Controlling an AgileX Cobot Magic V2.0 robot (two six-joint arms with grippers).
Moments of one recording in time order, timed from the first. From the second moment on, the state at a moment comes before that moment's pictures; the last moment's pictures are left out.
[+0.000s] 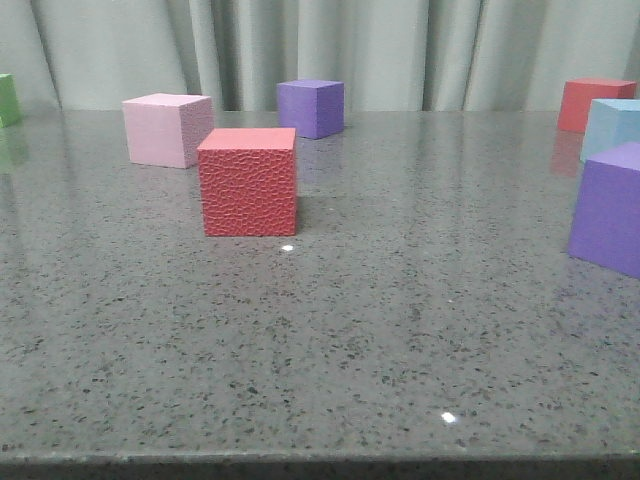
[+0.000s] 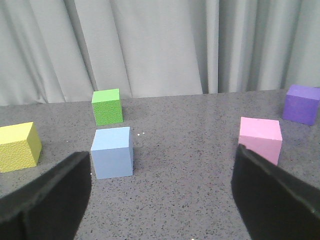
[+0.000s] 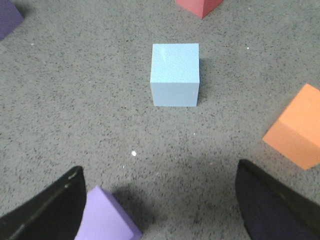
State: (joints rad) left arm 0.01 0.53 -0.56 -0.05 0.24 0.06; right arm 0.06 1.06 -1.14 -0.05 0.87 0.20
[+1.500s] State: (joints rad) left arm 0.01 0.53 -0.56 -0.05 0.24 0.06; right arm -0.03 1.98 -1.87 0.01 1.18 0.16
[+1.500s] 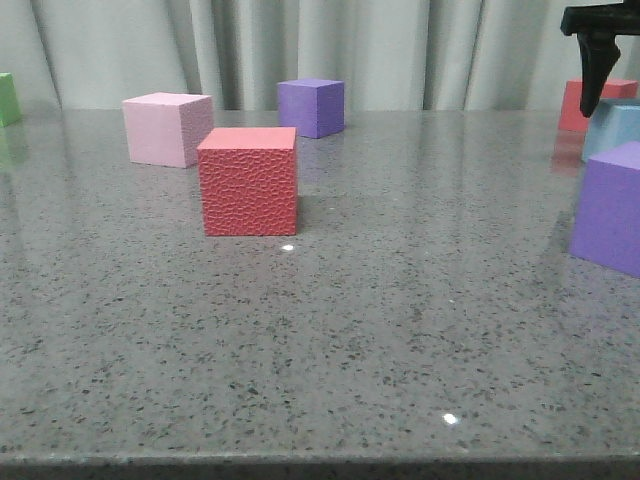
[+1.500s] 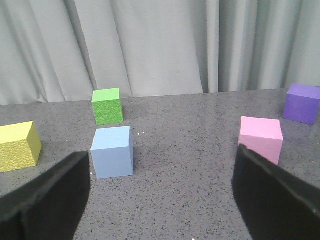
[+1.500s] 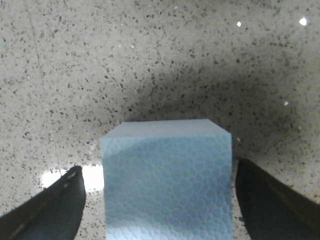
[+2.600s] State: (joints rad) left arm 0.01 0.53 -0.56 -0.05 0.24 0.06; right arm -0.02 2.03 -1.99 0.02 1.23 0.16
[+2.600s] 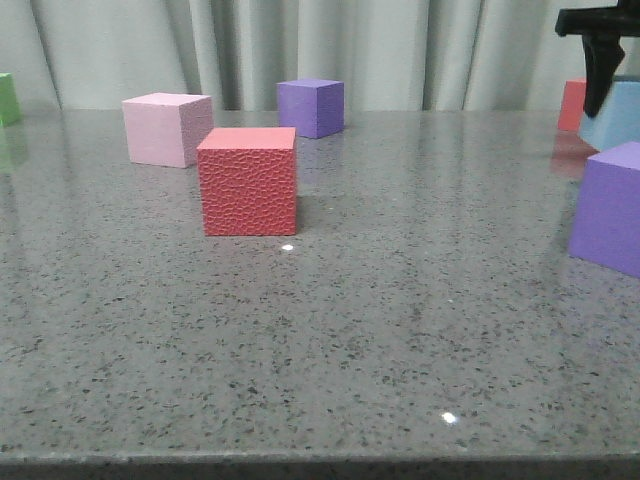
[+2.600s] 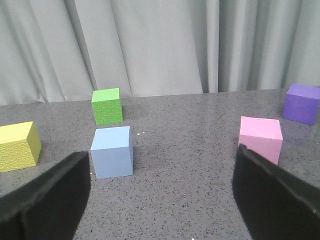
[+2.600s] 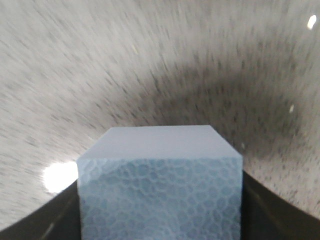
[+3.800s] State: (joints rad) left arm -0.01 0.53 -0.56 -0.05 0.26 0.06; right arm 0.47 2.08 -2.18 0.05 1.22 0.44
